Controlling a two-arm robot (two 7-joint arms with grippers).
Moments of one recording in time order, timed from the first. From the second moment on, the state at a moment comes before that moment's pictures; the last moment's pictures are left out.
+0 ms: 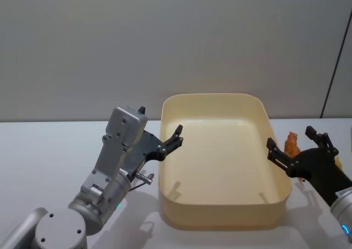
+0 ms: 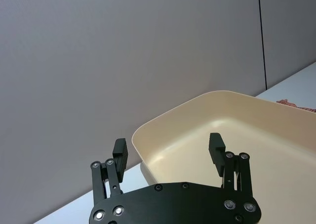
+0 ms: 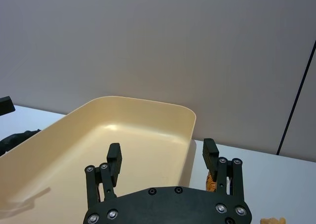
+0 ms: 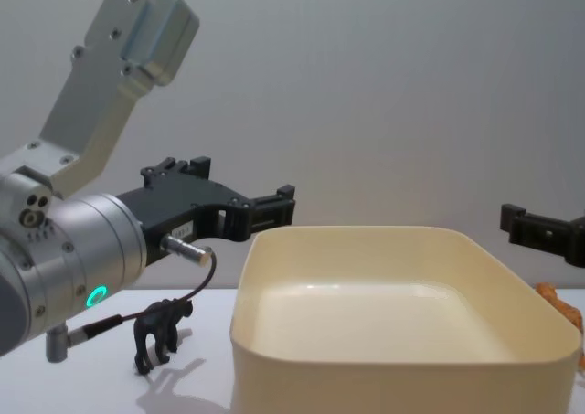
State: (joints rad) left arm -0.24 0.38 0.45 -1.63 -0.20 0.01 -0.01; right arm -0.01 0.34 -0.23 -1.77 0.29 0.03 0.07
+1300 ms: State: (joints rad) left arm -0.24 0.38 0.45 -1.63 -0.20 0.01 -0.01; right arm -0.01 0.34 -0.23 -1.77 0.29 0.03 0.07
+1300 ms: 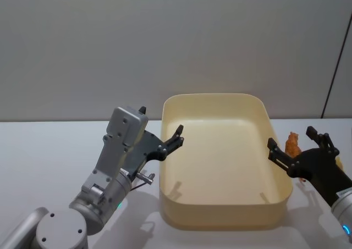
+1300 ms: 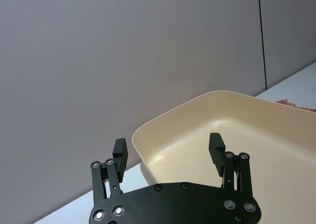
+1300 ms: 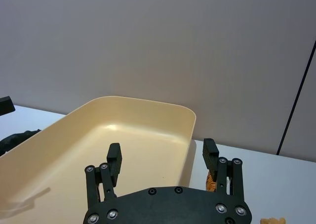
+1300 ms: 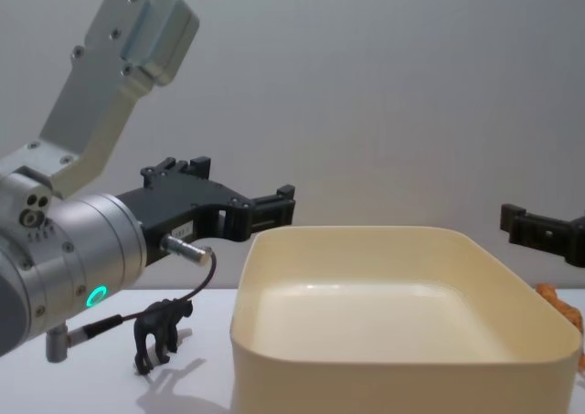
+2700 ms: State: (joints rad) left arm -0.24 0.38 0.45 -1.63 -0.20 0.01 -0.01; right arm -0.11 0.40 -0.18 -1.84 0.33 0.04 -0.01
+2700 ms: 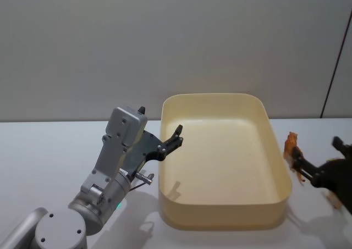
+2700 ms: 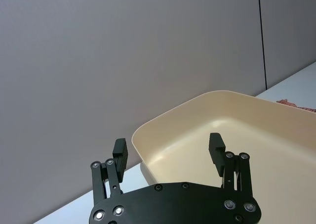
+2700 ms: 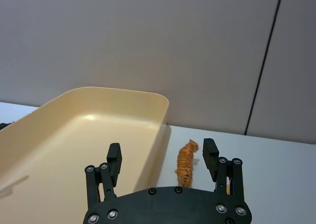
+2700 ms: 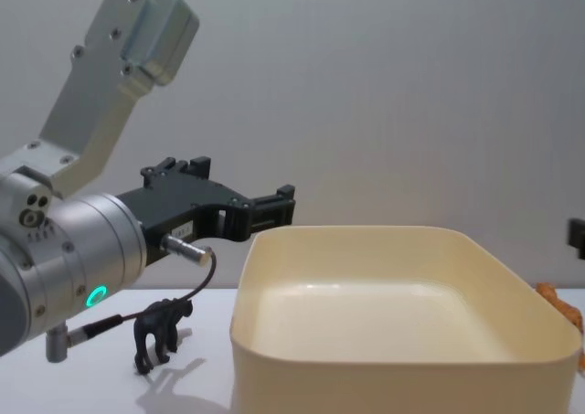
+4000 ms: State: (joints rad) left arm -0.24 0.38 0.45 -1.63 -0.20 0.01 -0.01; right arm -0.07 0.41 -0.15 -1.65 0.33 0.20 -0.06
